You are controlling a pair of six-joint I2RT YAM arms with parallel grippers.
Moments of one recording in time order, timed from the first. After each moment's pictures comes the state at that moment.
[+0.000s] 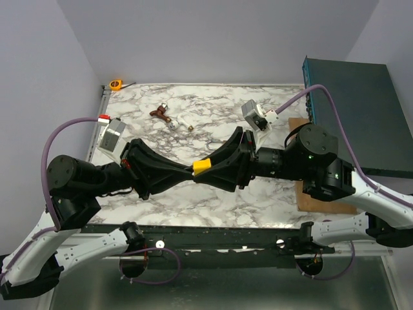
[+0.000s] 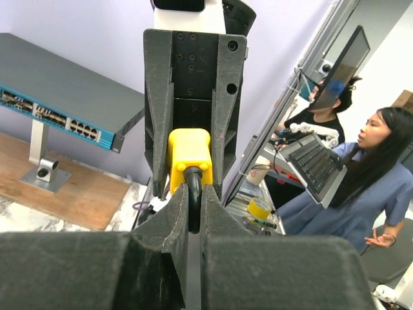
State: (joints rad) left arm -0.93 0.68 1.22 -0.17 0.50 -0.65; right arm 1.30 1.18 1.54 -0.21 -0.20 0.36
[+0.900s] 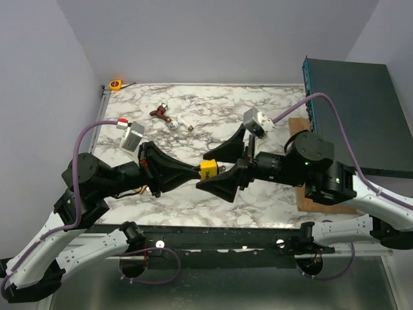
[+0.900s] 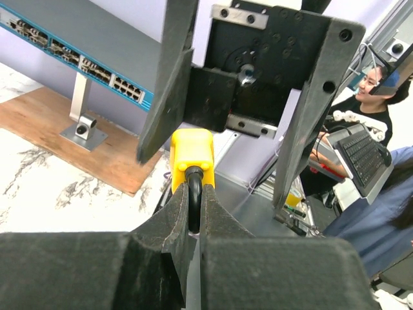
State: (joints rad) left arm -0.90 0.67 1.15 -0.25 0.43 -0.60; right arm 1.30 1.12 1.45 -0.26 -0.10 0.29
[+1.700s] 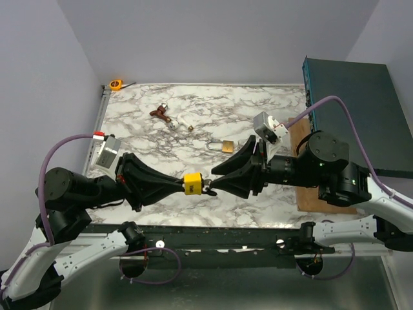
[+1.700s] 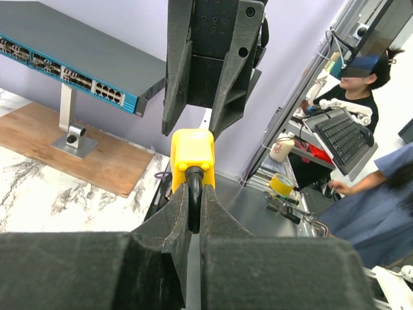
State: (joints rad) left arm -0.87 0.55 1.17 -0.33 0.51 -0.57; right arm 1.30 1.05 1.47 -0.36 -0.16 0.26
